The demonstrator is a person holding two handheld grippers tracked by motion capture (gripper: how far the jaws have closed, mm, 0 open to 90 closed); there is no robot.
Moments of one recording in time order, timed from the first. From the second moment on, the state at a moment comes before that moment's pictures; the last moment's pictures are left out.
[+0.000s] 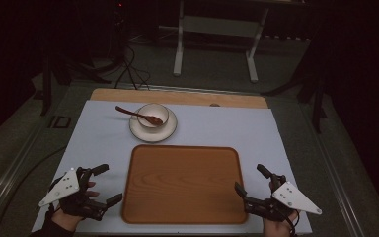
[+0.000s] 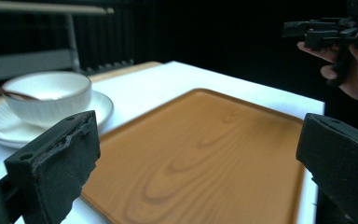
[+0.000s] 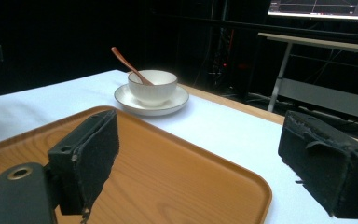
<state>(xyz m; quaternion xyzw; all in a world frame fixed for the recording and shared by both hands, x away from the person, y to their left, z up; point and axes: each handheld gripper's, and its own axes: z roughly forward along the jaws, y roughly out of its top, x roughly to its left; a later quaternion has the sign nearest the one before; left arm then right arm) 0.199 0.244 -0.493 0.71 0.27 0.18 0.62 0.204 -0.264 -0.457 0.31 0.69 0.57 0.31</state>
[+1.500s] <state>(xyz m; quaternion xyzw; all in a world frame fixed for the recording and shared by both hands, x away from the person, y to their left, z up) 0.280 0.232 -0.397 0.70 0.30 0.19 0.62 0.197 -0.235 -0.452 0.27 0.72 0.55 0.32</state>
